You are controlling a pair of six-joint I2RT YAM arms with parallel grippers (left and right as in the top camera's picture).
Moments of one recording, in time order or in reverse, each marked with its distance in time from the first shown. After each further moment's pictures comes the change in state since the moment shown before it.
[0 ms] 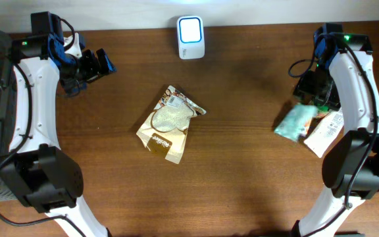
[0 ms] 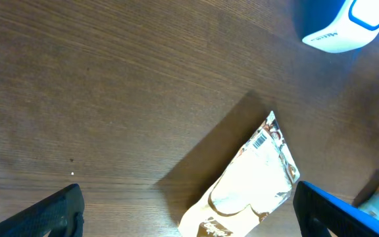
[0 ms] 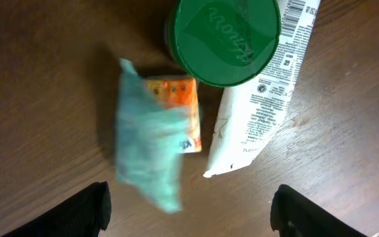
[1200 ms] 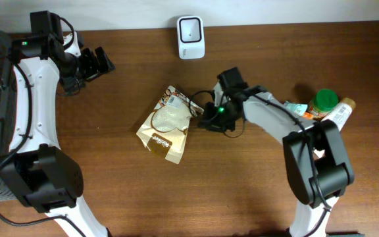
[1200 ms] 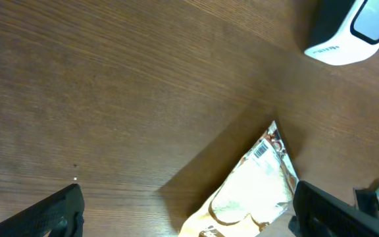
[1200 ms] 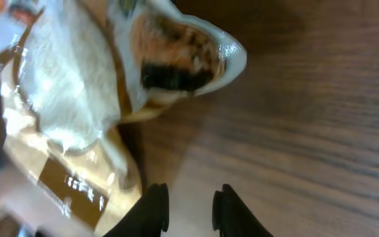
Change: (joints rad) left arm -0.001 0.000 0.000 0.024 -0.020 -0.028; right arm 0.504 0.001 -0.536 0.821 -0.681 0.119
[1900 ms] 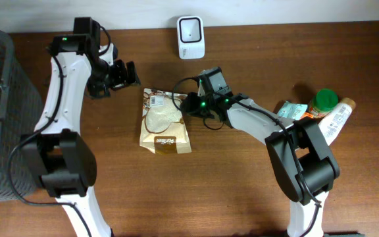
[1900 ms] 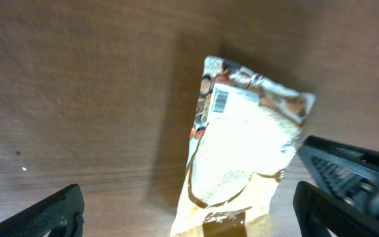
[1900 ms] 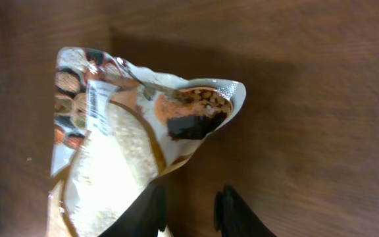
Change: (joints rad) left arm -0.143 0.103 0.000 -0.074 -0.037 0.055; right arm 0.089 0.064 -0.008 0.442 0.131 0.076
